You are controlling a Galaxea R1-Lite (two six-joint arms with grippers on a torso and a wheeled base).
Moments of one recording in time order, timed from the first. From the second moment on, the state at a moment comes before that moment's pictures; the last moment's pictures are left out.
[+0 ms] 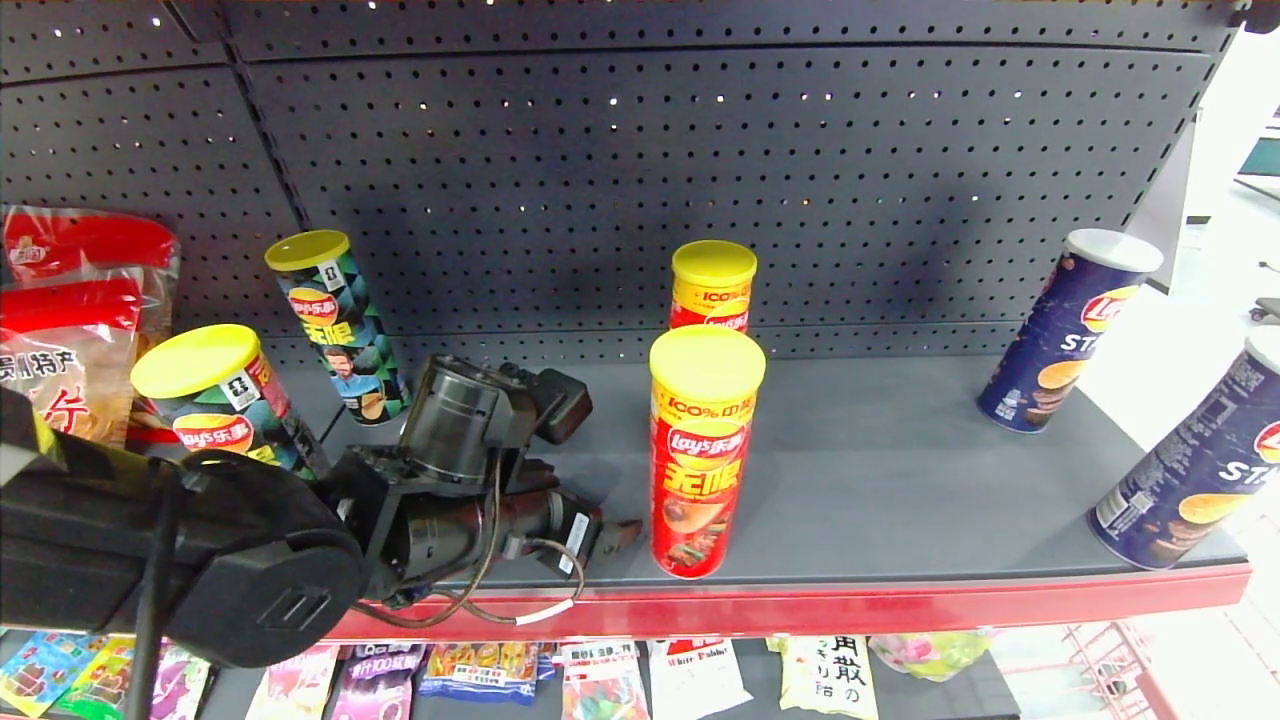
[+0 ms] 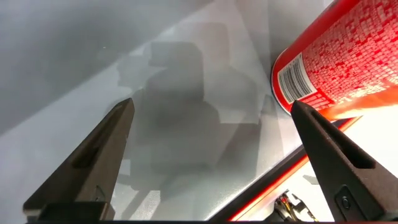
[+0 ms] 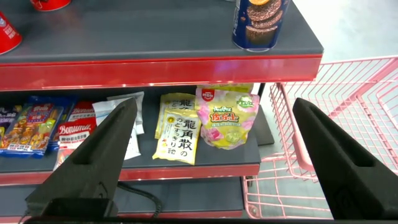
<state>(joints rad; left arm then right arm) -0.66 1.83 -0.81 -0.39 0.03 -0.02 0.00 0.00 -0.14 0.24 -0.02 0.00</state>
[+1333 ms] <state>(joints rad) -0.67 1.84 -0.84 -0.39 0.03 -0.02 0.00 0.00 -0.14 0.24 -0.02 0.00</state>
